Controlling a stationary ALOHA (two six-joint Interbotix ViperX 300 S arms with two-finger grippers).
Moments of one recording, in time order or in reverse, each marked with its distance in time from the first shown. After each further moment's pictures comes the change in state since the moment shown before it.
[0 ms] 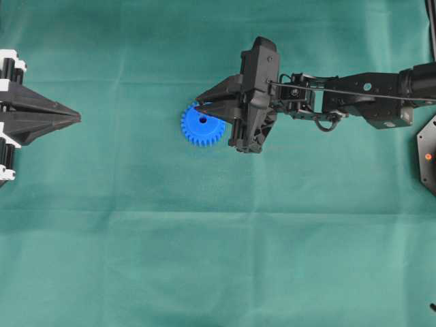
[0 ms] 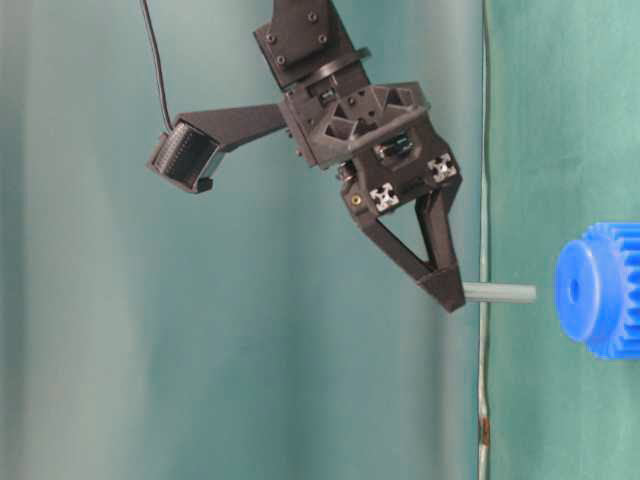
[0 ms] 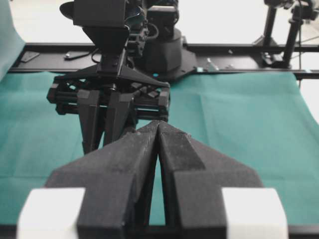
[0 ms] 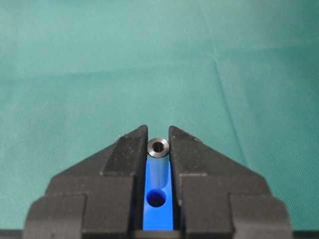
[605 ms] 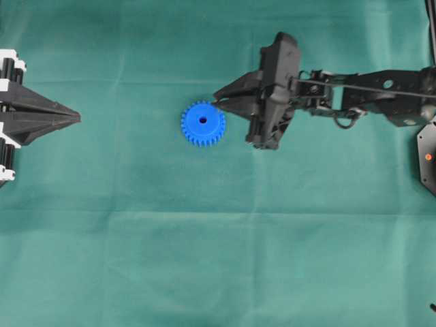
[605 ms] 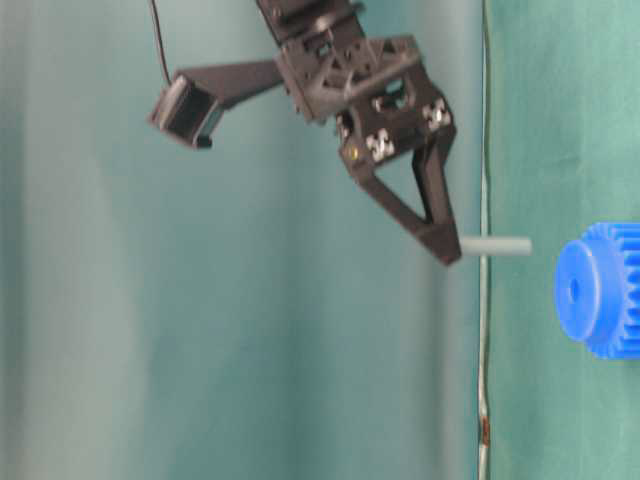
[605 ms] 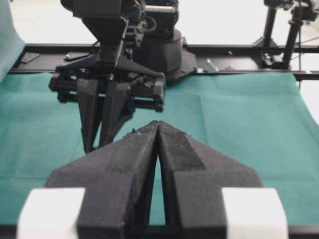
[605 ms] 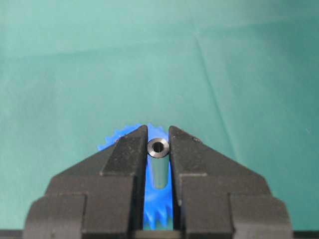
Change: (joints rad) left arm -0.002 -0.002 0.000 0.000 -0.003 0.000; right arm -0.018 -0.063 0.072 0.000 0.000 0.000
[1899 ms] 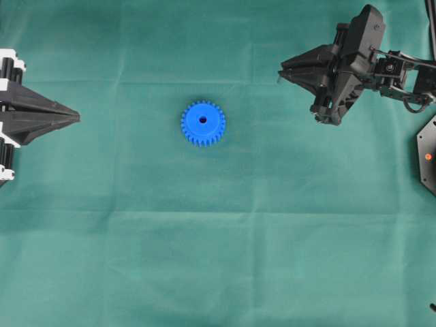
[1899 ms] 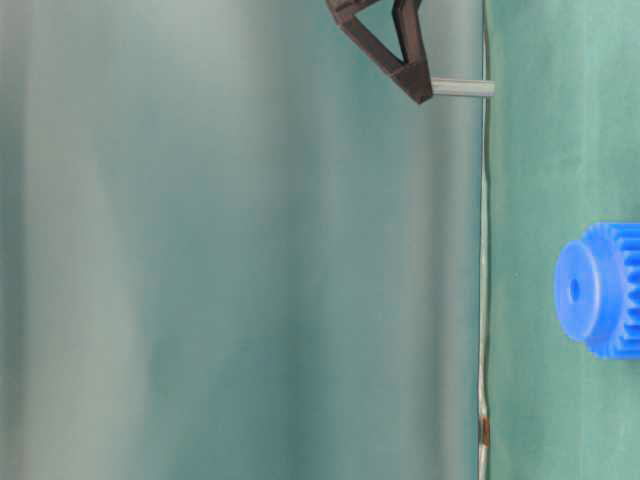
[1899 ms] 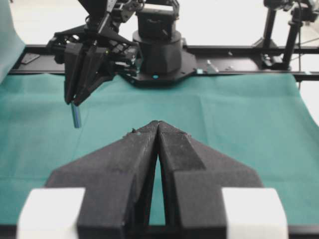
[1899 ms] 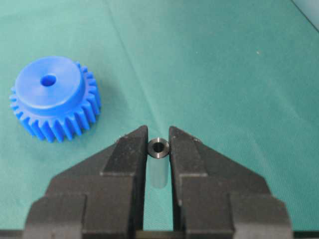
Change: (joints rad) left arm 0.002 -0.003 0.000 0.000 0.000 0.002; right arm -0.181 -0.316 0.327 -0.006 0.002 -0.002
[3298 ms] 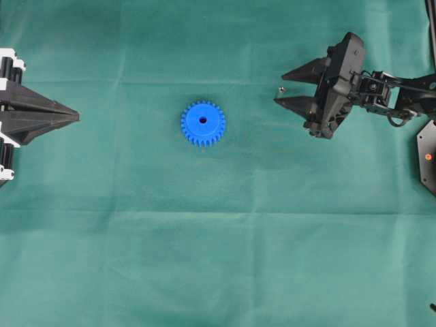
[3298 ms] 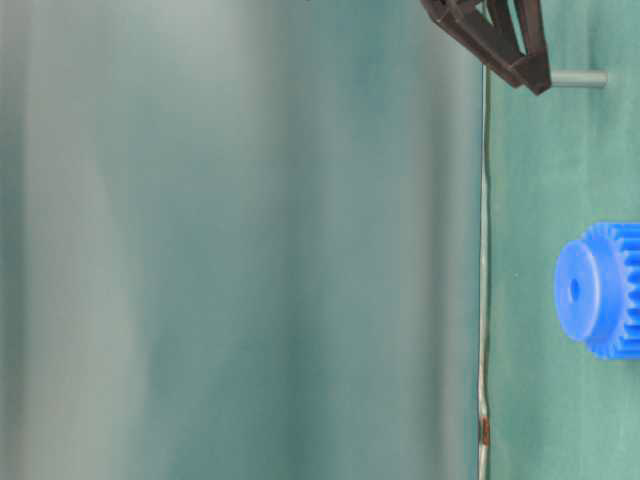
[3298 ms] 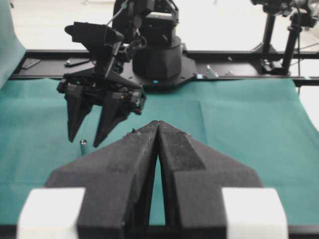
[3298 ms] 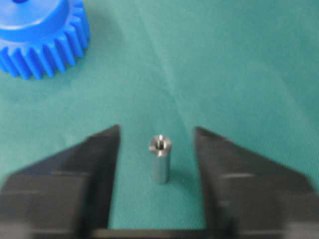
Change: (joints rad) left arm 0.000 0.000 0.002 0.000 -0.014 0.000; right arm 0.003 0.273 0.061 -0.005 -0.276 0.000
